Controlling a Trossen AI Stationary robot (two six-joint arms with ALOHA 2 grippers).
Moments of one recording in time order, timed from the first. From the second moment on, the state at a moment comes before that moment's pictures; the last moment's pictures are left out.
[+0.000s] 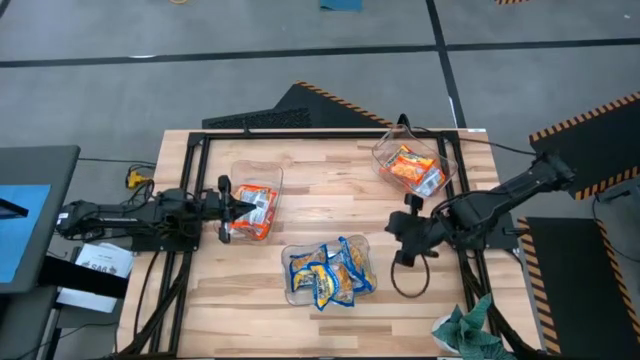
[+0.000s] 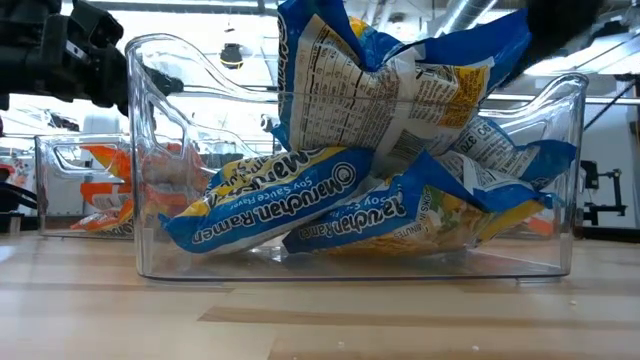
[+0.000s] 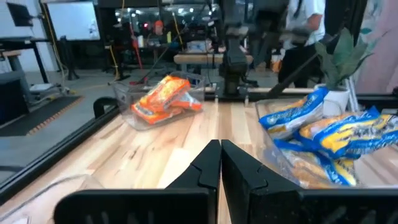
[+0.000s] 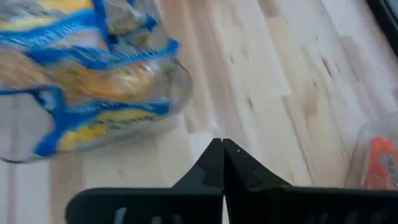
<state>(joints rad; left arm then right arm) 0.06 0.23 0.01 0.30 -0.09 0.01 0.43 1.19 0.99 -0.84 0.49 0.50</state>
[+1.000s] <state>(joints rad) 0.06 0.23 0.02 0.24 -0.12 0.04 0.18 0.13 0.11 -0.12 0.31 0.24</state>
